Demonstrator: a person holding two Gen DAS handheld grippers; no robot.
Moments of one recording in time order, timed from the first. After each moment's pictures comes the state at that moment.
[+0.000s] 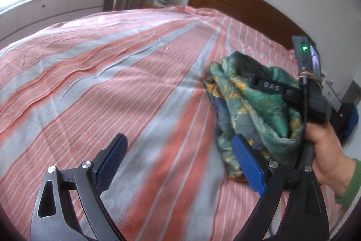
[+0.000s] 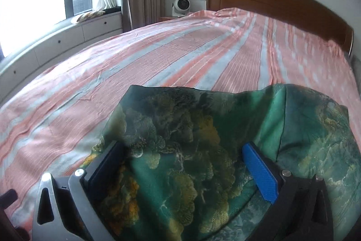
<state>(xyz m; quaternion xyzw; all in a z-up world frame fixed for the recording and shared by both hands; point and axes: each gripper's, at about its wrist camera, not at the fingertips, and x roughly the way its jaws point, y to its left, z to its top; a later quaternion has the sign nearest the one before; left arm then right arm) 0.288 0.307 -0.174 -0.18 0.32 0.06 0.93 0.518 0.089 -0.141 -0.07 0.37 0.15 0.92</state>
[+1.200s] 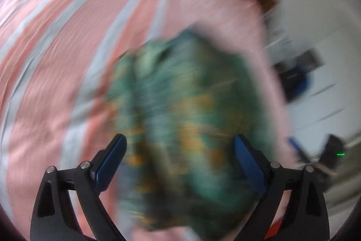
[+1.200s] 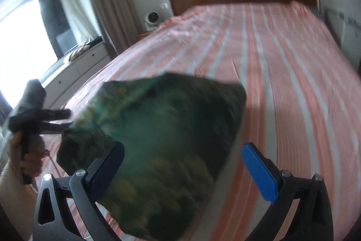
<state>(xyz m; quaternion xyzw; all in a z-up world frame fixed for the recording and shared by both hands) 0.462 0.270 -0.129 -0.21 0.52 -0.16 0.81 0.405 -0.137 -0.047 0.10 0.39 0.12 0.91</state>
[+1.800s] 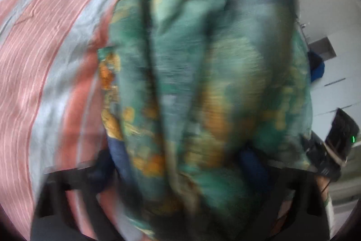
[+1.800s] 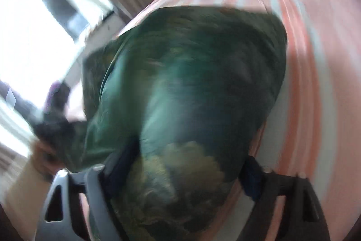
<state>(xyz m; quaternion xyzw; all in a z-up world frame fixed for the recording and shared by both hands) 0.472 0.239 -0.178 -0.21 0.56 -0.16 0.79 0.467 -0.096 -0.109 0.07 0.48 0.21 0.85</state>
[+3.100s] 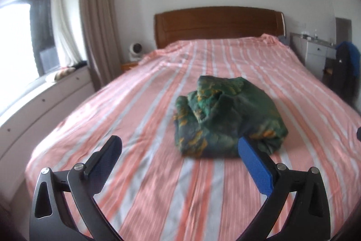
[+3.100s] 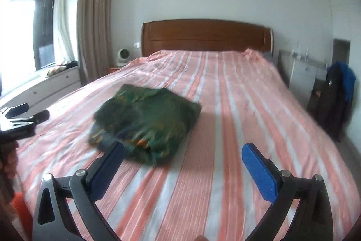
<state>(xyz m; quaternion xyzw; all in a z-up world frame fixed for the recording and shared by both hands) 0.224 0.065 -0.006 0.05 0.23 0.07 0.97 0.214 -0.197 0.036 0.01 0.25 0.00 0.97</state>
